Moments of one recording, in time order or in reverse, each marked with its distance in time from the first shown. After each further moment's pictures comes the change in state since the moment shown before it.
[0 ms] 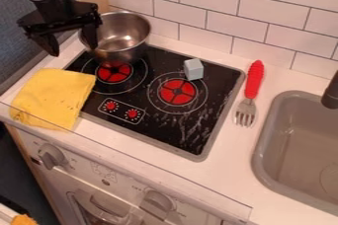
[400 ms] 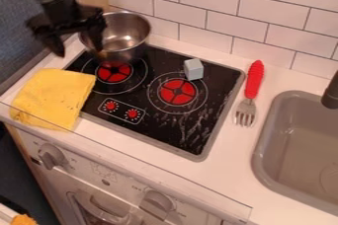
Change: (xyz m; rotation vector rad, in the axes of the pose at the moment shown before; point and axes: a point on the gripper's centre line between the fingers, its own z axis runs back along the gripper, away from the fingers) arm 0.003 -0.018 -0.008 -0.025 0.046 -0.092
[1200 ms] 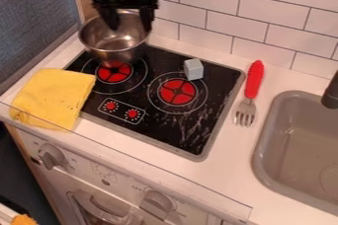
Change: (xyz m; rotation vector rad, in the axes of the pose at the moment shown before) arm 0.037 -0.082 -0.023 -0.089 0.045 -0.343
